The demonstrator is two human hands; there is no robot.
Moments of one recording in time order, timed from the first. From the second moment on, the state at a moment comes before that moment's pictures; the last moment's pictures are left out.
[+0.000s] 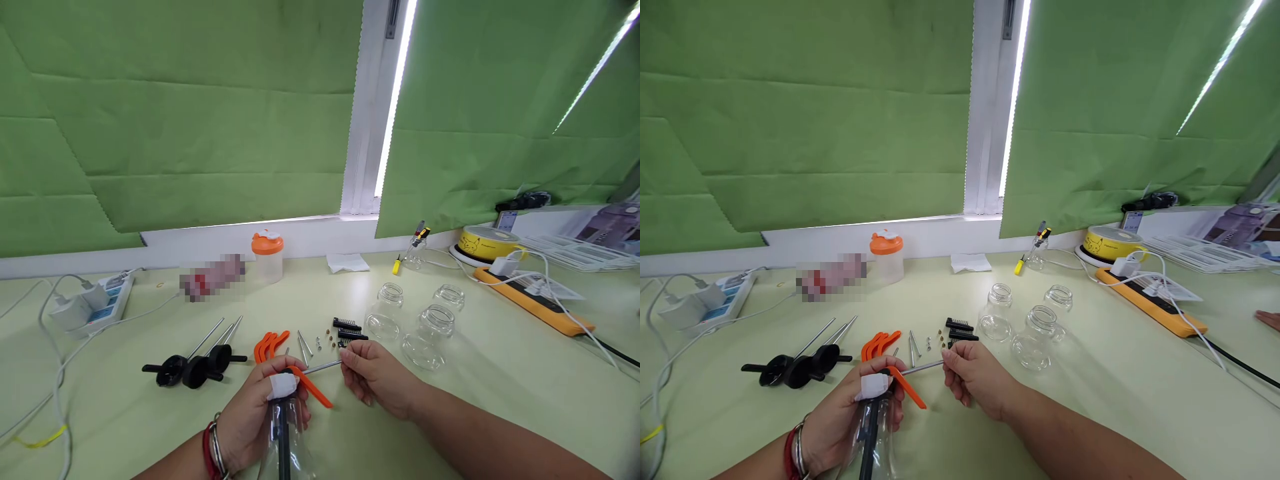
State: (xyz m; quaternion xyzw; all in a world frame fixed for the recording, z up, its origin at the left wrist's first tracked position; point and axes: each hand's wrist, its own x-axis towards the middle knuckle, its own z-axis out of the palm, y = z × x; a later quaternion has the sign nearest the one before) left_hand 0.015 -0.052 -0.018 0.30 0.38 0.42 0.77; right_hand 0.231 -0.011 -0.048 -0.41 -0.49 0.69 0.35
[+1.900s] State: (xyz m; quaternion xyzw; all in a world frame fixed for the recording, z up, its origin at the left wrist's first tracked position) left_hand 0.004 -0.050 -0.006 0.33 0.38 0.52 0.69; right_hand 0.233 -0.004 -0.041 -0.52 -0.82 0.08 0.22
